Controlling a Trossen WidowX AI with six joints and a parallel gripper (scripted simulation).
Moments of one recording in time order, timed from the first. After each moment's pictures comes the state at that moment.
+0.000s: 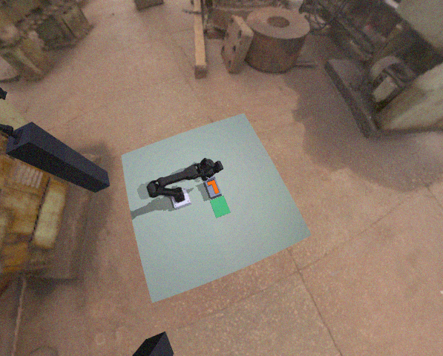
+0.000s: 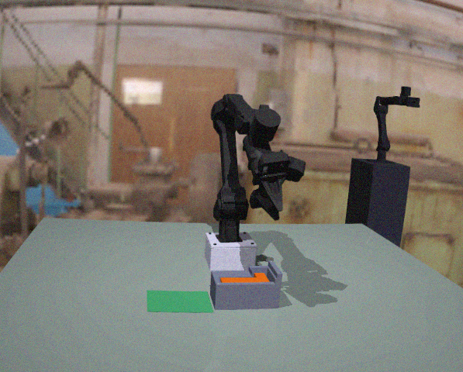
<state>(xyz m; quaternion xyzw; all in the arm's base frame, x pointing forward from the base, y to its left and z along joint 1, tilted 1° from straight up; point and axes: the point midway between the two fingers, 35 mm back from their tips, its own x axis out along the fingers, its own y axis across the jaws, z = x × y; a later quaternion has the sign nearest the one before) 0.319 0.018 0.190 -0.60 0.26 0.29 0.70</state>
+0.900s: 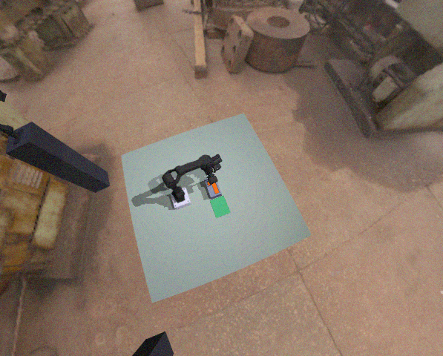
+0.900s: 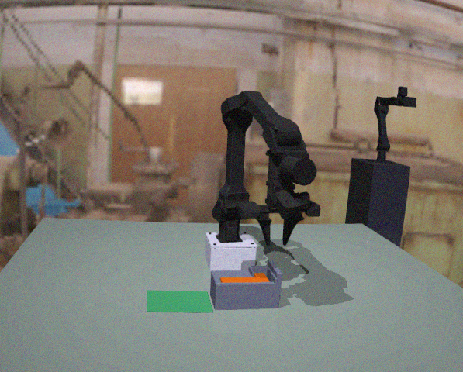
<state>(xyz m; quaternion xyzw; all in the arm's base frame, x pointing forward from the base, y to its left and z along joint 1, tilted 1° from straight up) 0.278 0.045 0.109 0.00 0.69 0.00 0.73</state>
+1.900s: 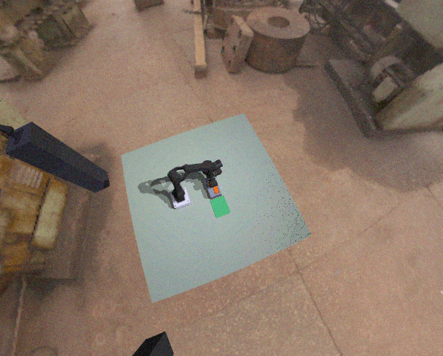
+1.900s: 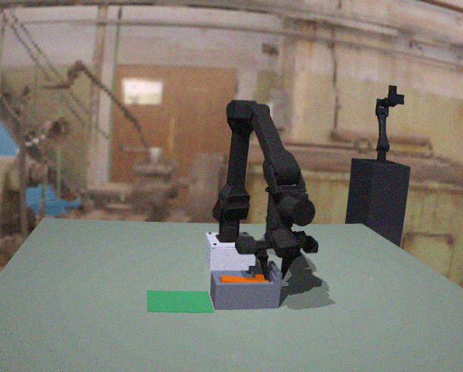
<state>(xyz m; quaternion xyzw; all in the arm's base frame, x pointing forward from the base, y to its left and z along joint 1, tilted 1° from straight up) 0.284 0.045 0.025 0.02 0.69 -0.03 0.72</state>
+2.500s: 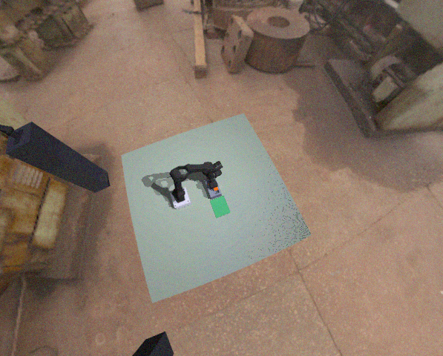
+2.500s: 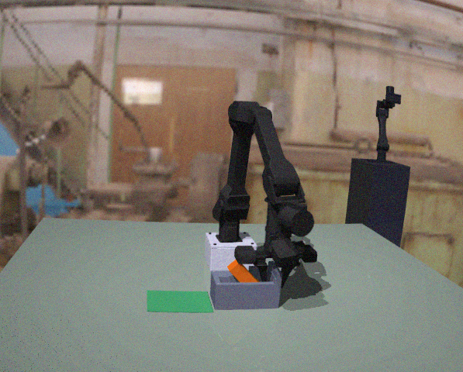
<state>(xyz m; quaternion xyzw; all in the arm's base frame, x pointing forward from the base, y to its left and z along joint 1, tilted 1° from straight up) 0.284 0.045 0.002 0.02 0.69 -0.03 0.72</state>
